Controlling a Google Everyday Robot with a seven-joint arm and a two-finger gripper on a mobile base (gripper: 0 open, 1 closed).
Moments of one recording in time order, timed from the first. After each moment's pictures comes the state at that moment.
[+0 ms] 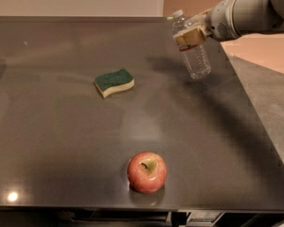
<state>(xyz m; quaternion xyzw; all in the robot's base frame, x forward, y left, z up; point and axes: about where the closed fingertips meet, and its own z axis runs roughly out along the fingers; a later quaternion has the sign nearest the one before) 0.675 -0.128 0.971 -0.44 0.74 0.13 0.49</state>
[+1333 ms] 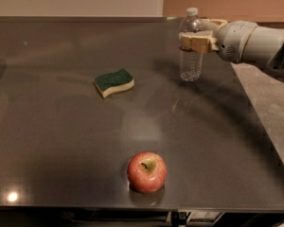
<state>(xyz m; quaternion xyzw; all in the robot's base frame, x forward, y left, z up) 0.653 -0.142 0.983 -0.35 0.66 0.20 0.64</state>
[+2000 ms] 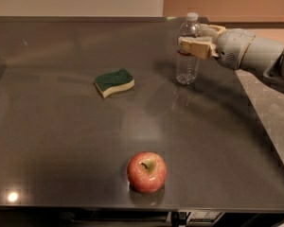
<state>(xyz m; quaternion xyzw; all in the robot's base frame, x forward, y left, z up) 0.652 -0.142 0.972 -0.35 0.63 0.23 0.65</state>
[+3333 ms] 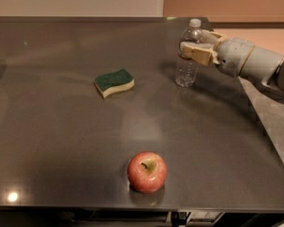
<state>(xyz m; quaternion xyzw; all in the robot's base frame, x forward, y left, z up) 0.657 -0.150 0.953 -0.34 0.61 0.26 0.67</state>
